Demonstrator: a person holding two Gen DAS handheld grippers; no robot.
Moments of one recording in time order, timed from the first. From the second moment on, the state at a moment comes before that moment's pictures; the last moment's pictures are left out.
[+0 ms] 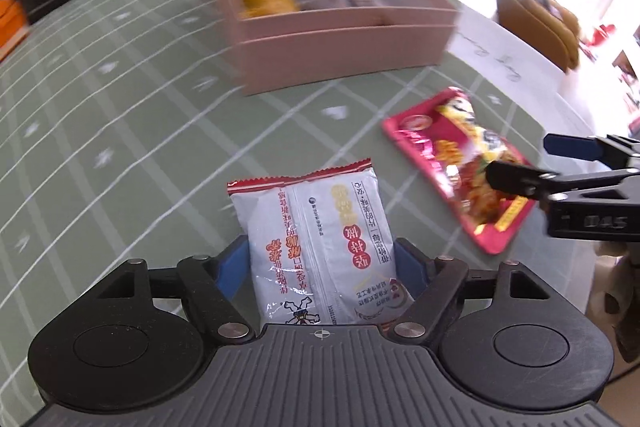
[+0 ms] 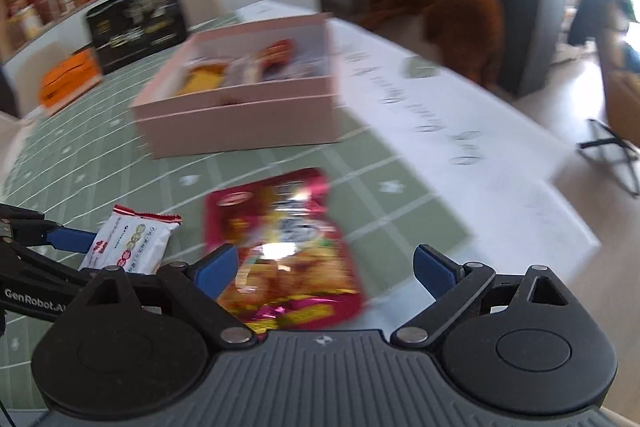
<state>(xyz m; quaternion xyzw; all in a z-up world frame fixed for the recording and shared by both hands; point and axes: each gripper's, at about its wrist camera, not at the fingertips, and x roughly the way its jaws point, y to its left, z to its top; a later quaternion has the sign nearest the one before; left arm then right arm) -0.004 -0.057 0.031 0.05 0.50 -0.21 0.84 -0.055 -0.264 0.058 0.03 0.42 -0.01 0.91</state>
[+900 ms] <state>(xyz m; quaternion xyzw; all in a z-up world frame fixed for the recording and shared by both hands) -0.012 -0.051 0.030 0.03 0.49 -0.19 0.85 -0.036 -0.230 0.060 -0.02 0.44 0.05 0.90</state>
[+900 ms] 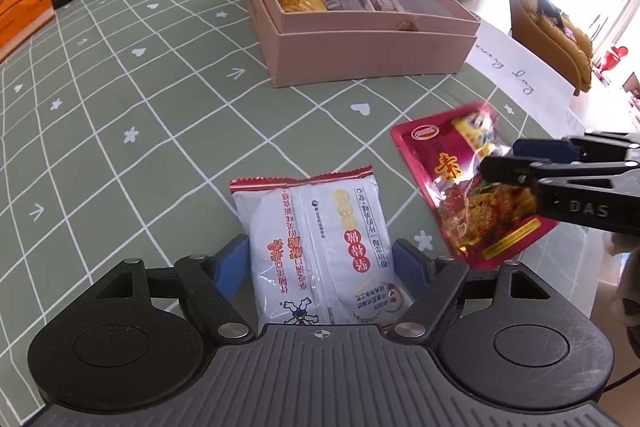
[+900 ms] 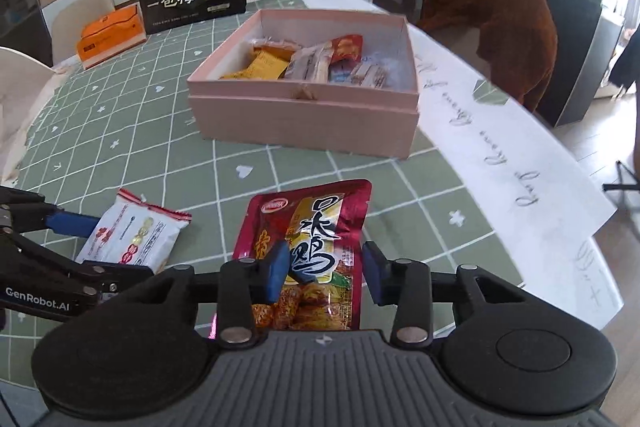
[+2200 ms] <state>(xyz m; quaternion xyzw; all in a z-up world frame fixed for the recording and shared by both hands) -0.015 -0.050 0.029 0.04 0.49 -0.19 0.85 -0.034 -0.221 0.056 -0.05 0.48 0.01 0.88</state>
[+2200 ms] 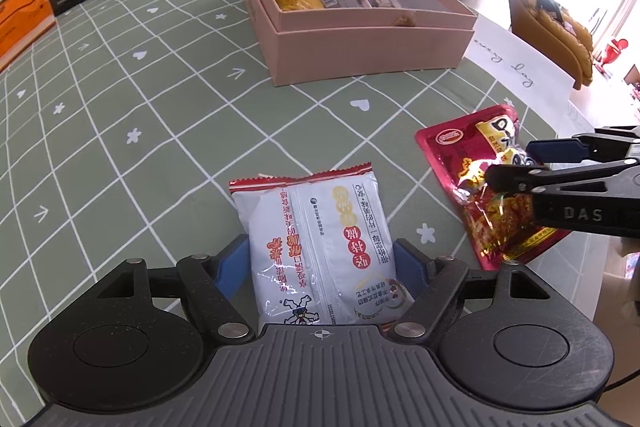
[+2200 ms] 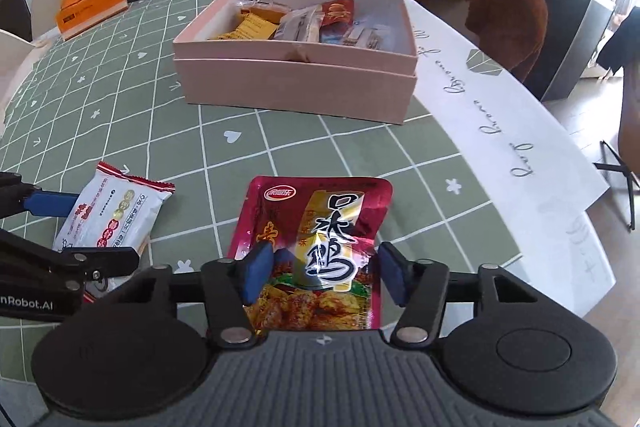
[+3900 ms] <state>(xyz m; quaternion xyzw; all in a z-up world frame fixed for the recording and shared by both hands) -0.017 -0.068 0.029 -0.03 0.50 -0.28 0.82 -0.059 -0.231 0.089 0.09 0.46 0.07 0.88</state>
